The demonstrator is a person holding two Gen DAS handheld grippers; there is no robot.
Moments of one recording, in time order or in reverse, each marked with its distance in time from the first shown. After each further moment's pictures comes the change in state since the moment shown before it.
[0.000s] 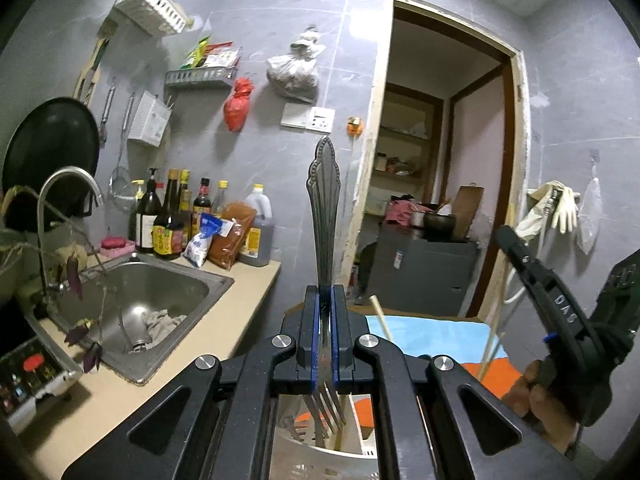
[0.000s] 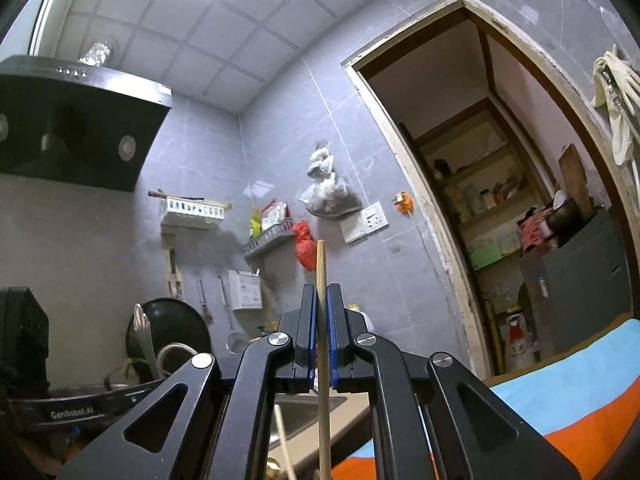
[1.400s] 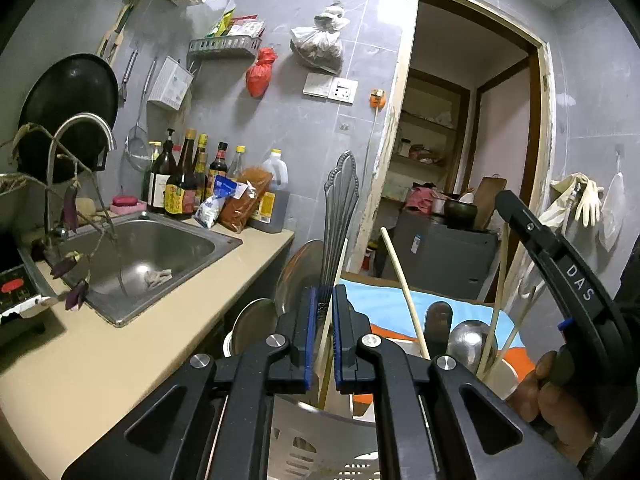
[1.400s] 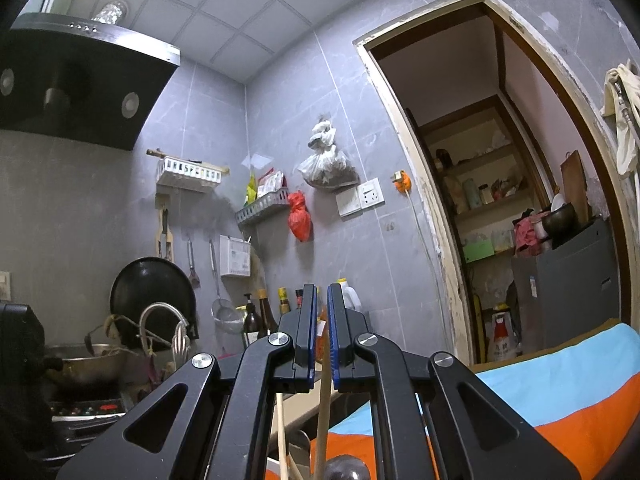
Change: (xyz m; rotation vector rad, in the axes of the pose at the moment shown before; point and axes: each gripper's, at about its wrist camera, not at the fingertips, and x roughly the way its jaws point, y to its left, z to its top) left arm 0.022 -0.018 -0.051 -0.071 0.051 0.067; right arm 0.008 0.002 -0.027 -0.076 0.087 -0.014
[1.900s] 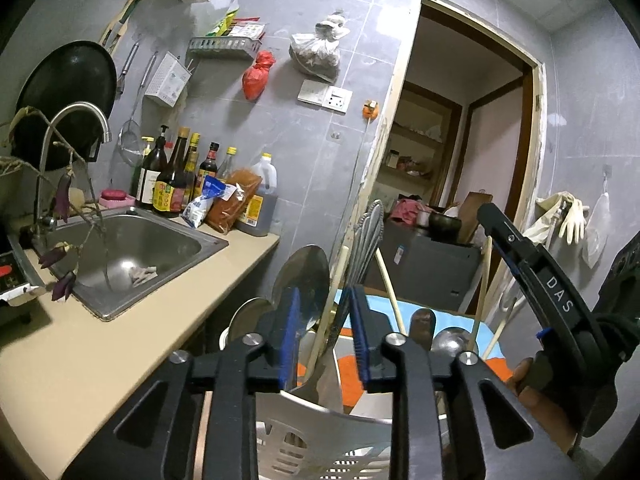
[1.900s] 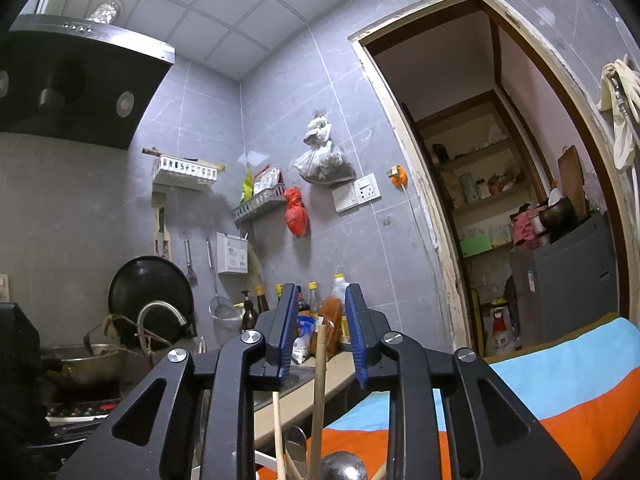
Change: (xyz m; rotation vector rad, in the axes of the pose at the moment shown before) left arm -0.010 0.006 0.000 -0.053 -0.034 -0.064; right arm 0.001 -0.002 -0.001 0.007 0.008 -0.007
